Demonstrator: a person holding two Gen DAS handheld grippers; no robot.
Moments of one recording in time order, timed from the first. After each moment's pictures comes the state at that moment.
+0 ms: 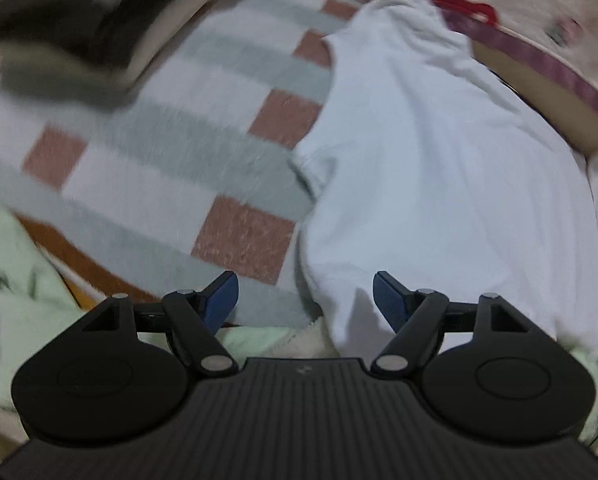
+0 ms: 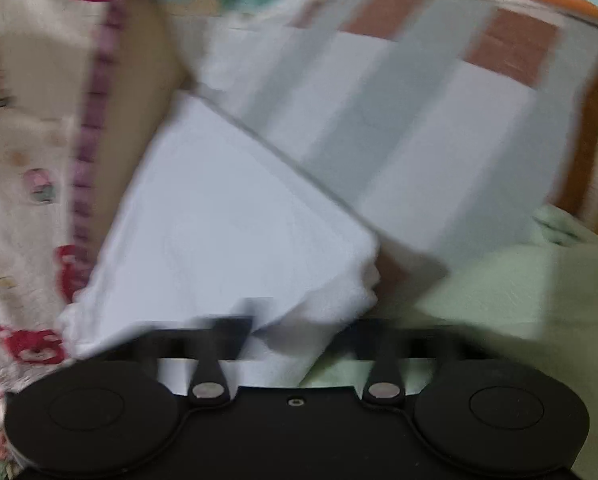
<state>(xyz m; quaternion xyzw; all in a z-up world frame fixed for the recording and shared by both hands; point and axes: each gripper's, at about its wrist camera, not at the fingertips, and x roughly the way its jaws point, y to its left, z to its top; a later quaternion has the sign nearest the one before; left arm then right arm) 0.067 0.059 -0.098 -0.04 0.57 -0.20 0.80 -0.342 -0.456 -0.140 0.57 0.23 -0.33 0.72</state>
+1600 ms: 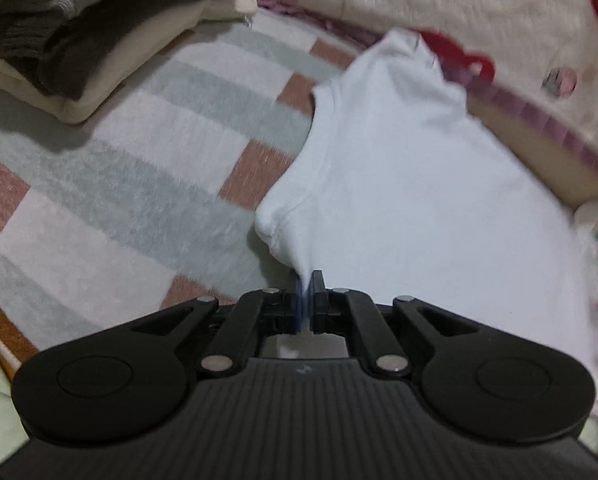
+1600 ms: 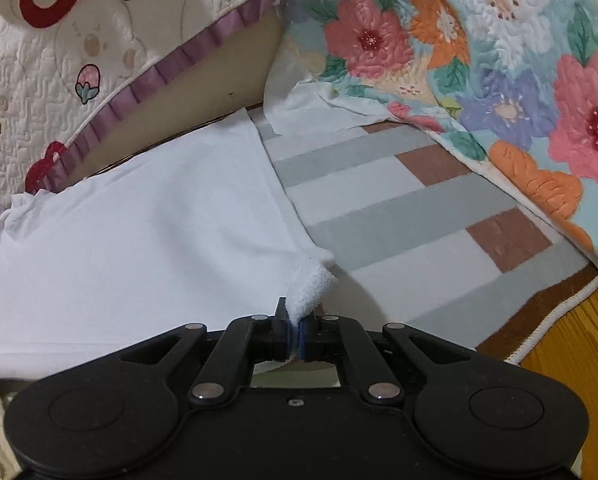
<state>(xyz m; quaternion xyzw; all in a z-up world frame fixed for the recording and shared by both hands) 0.101 0.036 -0.131 -0.07 0.50 -0.23 0.83 -0.346 -0.419 -0.116 0.27 0.31 -0.37 0.84</state>
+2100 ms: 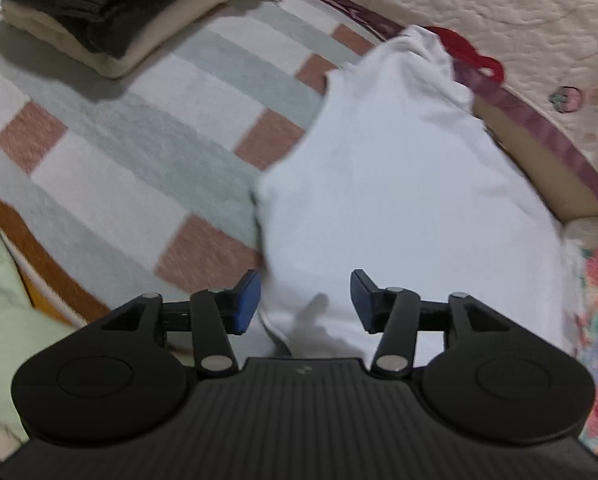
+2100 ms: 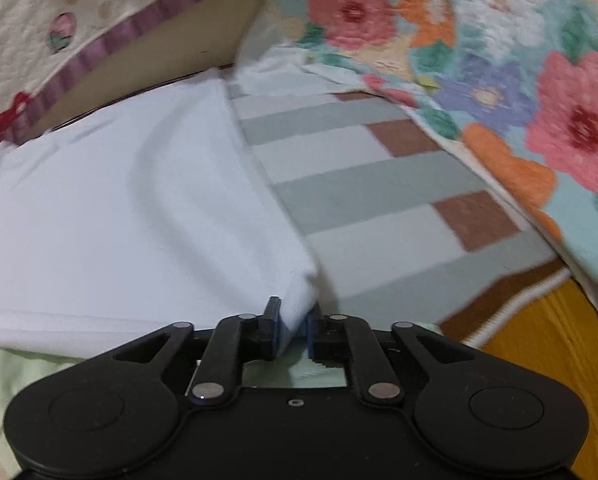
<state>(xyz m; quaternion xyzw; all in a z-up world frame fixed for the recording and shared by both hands) 0.061 0.055 -0.093 -0.12 0.55 -0.20 0.80 -0.351 -0.422 -0.135 0.24 0.37 -0.41 0.80</state>
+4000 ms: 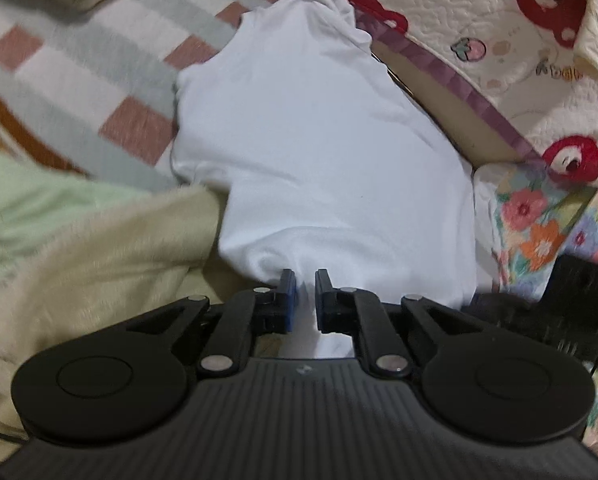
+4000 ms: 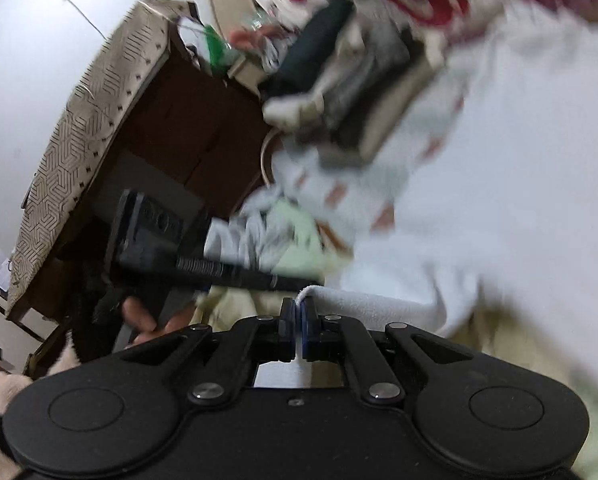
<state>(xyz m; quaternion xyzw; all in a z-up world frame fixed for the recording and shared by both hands) -0.034 0.051 -0.033 -0.14 0.57 -0.28 0.76 -0.115 -0.241 -0.051 0.32 0.37 0.34 0.80</state>
